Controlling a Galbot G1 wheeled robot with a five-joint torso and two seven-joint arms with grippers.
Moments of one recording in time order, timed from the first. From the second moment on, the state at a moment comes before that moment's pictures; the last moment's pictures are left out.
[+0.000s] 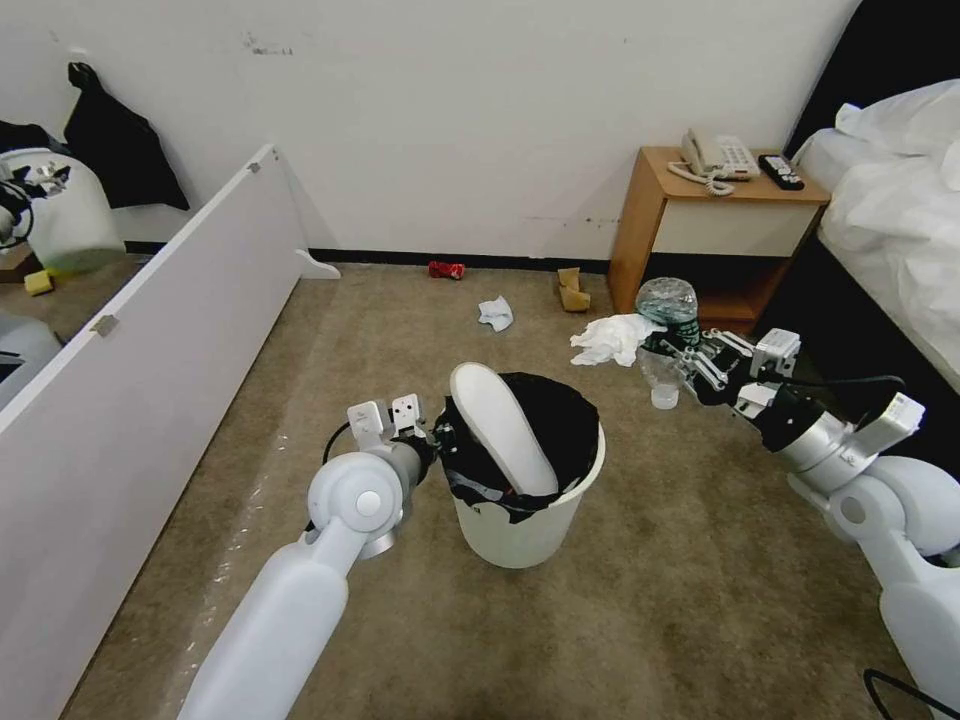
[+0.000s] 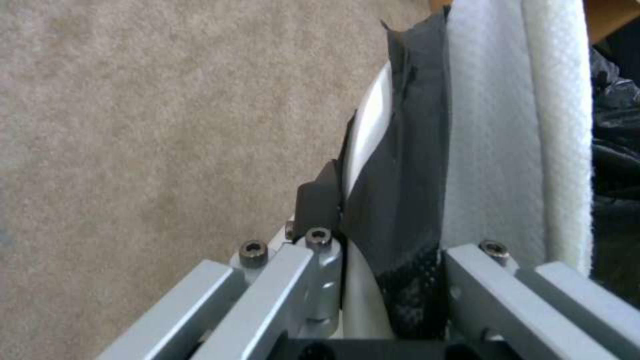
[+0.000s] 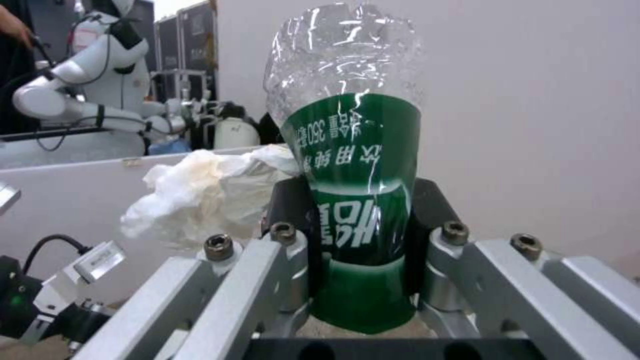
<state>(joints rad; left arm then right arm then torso) 0.89 -1.26 -0.10 -1.92 -1.18 0.66 -0.72 -1.13 0.86 0.63 1.92 0.80 -0.03 -0.59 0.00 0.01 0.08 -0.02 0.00</state>
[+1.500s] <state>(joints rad) 0.74 -1.34 0.06 -1.81 -1.20 0.63 -0.61 -1.14 0.78 0.60 1.86 0.84 -0.04 -0.69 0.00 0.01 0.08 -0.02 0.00</state>
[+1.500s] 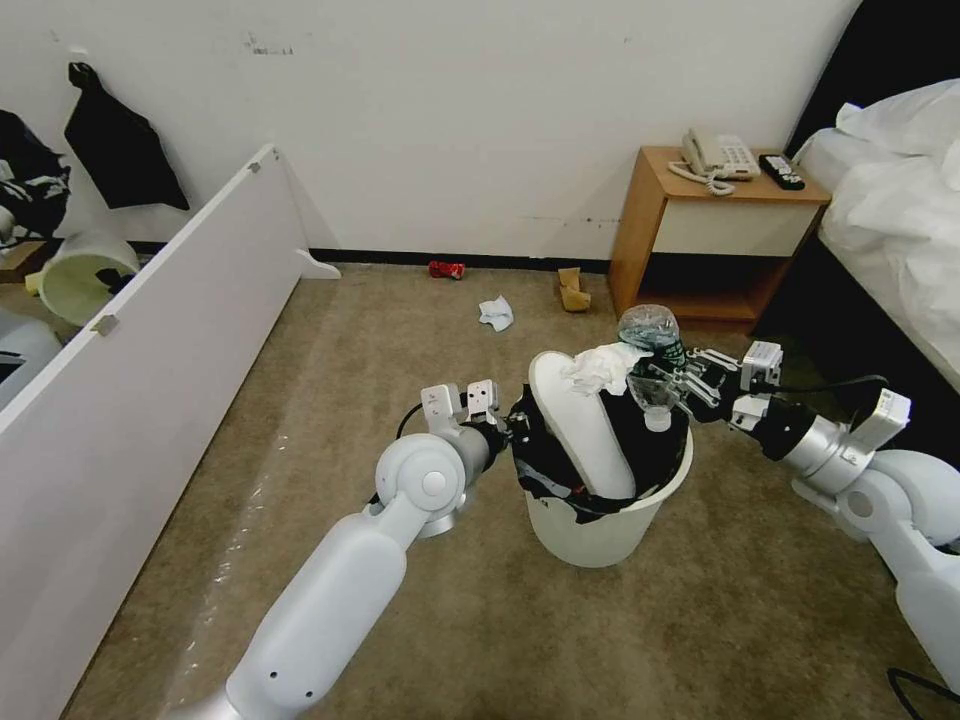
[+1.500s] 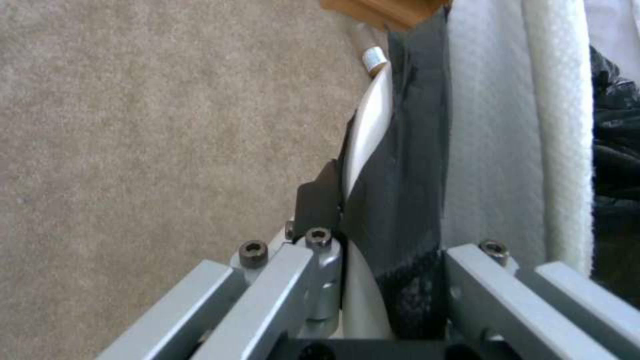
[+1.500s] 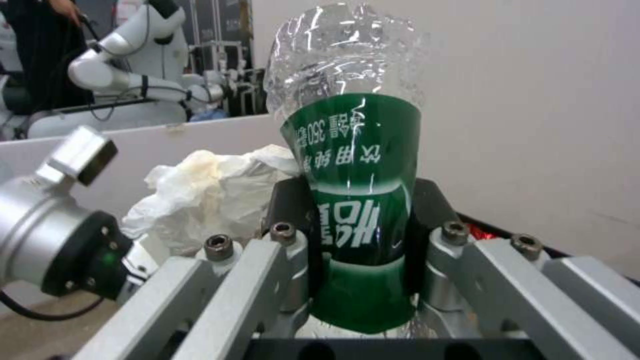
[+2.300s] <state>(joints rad) 0.76 -1.32 0.05 -1.84 -1.20 0.63 -0.60 -1.13 0.80 0.54 1.76 0.77 -0.04 -0.67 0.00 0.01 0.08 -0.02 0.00</state>
